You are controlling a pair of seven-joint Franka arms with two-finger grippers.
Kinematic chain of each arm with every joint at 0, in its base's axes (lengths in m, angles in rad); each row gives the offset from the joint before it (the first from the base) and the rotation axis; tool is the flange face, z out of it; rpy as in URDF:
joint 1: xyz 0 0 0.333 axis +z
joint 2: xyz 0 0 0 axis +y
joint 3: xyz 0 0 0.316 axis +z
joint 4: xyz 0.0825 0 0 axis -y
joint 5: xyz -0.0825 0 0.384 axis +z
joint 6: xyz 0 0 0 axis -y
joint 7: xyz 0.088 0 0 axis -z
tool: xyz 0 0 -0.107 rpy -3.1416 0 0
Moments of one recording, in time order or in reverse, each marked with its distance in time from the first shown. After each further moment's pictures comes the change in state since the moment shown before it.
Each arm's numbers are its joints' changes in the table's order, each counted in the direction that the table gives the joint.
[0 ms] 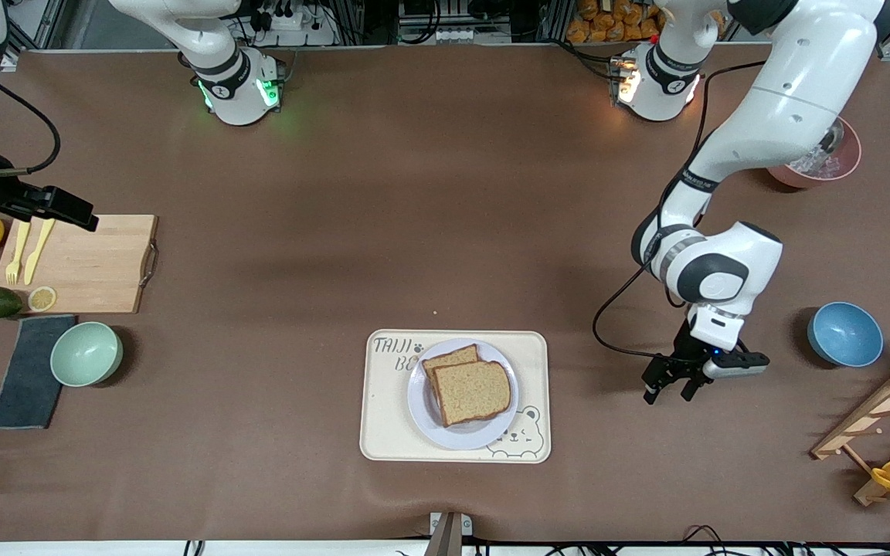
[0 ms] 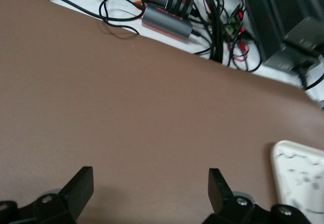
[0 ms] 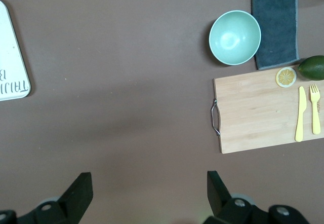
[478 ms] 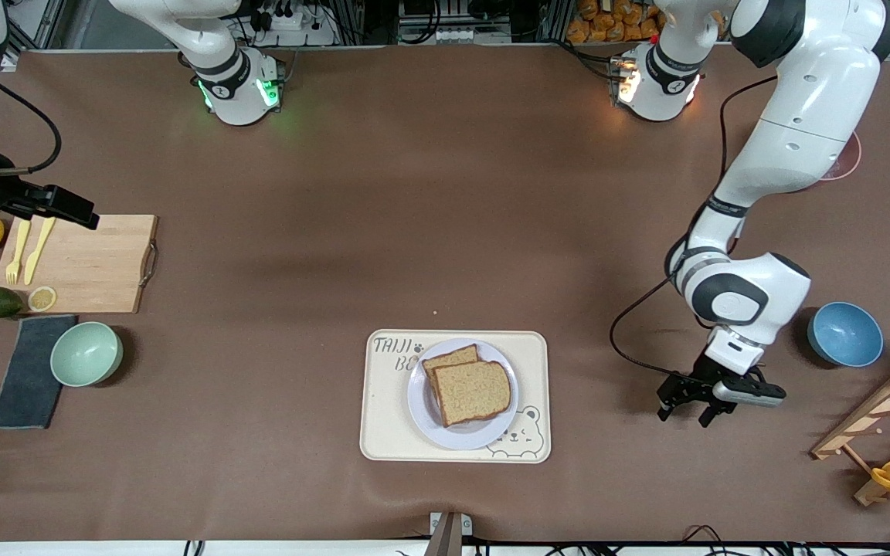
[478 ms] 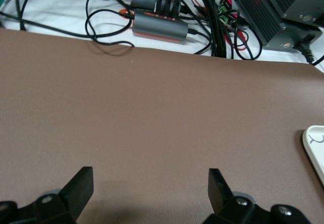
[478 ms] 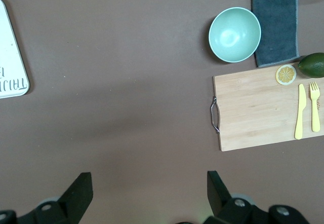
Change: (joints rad) left arm 0.026 0.059 0.091 0.050 0.382 -0.204 -0.157; right arm 0.000 0.000 0.000 0.000 0.000 -0.005 0.000
